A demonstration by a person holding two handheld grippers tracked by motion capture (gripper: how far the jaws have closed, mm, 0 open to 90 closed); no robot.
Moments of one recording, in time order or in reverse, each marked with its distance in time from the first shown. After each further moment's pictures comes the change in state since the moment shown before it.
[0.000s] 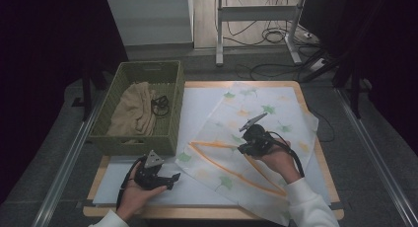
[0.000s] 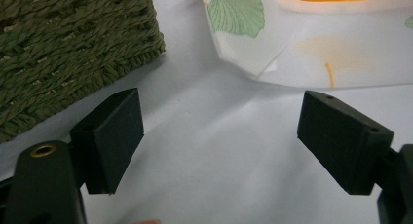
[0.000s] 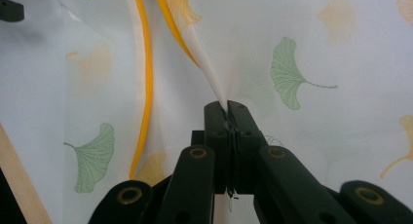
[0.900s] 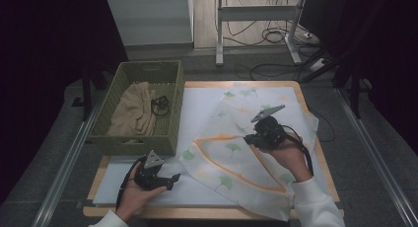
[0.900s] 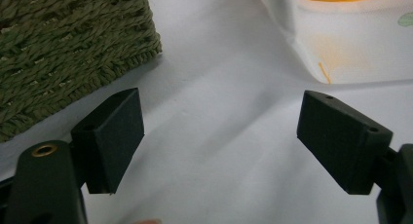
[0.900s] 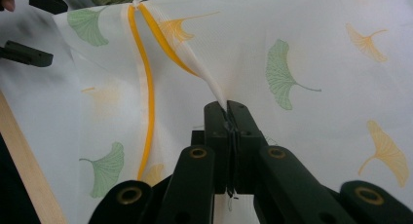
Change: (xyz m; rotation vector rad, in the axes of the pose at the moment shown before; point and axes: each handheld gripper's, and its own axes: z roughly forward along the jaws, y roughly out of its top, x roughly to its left) left arm -0.001 0.000 -0.001 -0.004 -0.007 0.002; right arm -0.007 0.002 -0.044 -0.138 -0.022 0.026
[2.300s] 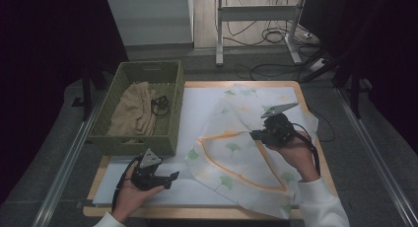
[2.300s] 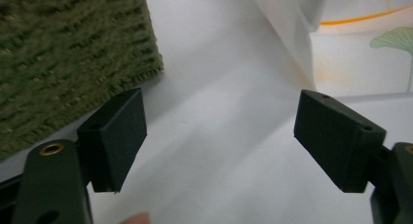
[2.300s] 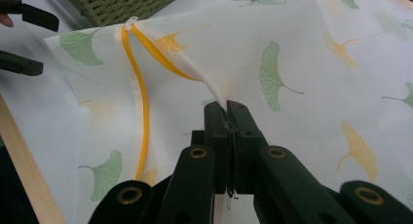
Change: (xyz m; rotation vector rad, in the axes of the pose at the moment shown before) left arm -0.002 0.008 -0.015 -0.040 0.003 -0.003; right arm -0.010 -0.004 -0.021 -0.072 -0.014 0.028
